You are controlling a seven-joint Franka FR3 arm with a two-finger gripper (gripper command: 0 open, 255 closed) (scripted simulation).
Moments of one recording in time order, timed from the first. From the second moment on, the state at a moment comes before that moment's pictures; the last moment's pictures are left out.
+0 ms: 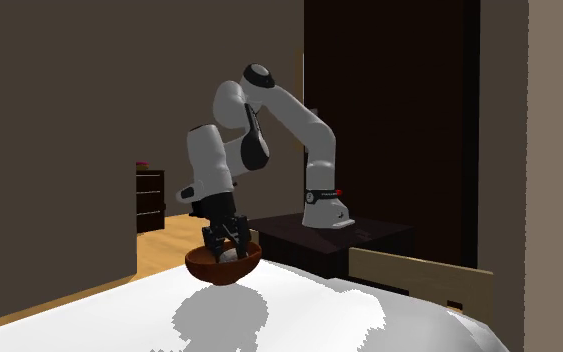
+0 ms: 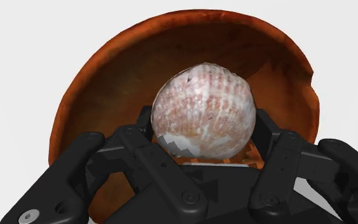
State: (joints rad) arm -0.96 0.81 0.99 -2.37 -0.77 2.62 0.37
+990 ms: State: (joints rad) arm -1.14 0.73 1.23 -2.41 -0.64 2.50 0.32
